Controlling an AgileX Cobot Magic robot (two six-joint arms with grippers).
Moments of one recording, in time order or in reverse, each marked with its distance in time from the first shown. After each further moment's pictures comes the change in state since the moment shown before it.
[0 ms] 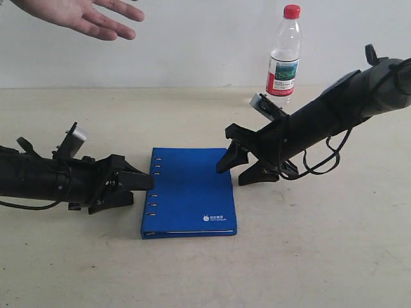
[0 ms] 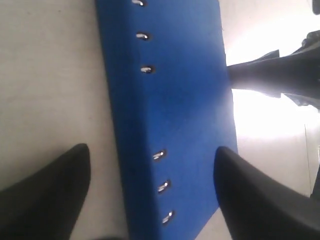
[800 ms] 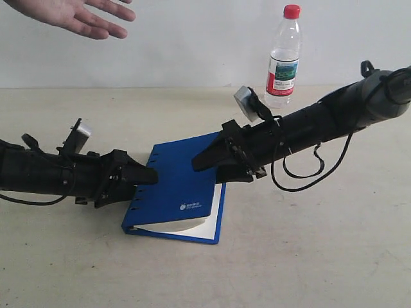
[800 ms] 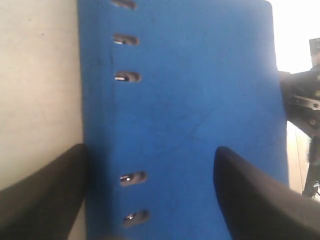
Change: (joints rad) left arm 0.002 0.042 -0.056 0.006 0.048 0.006; right arm 0.007 0.044 -0.001 0.257 0.330 -0.414
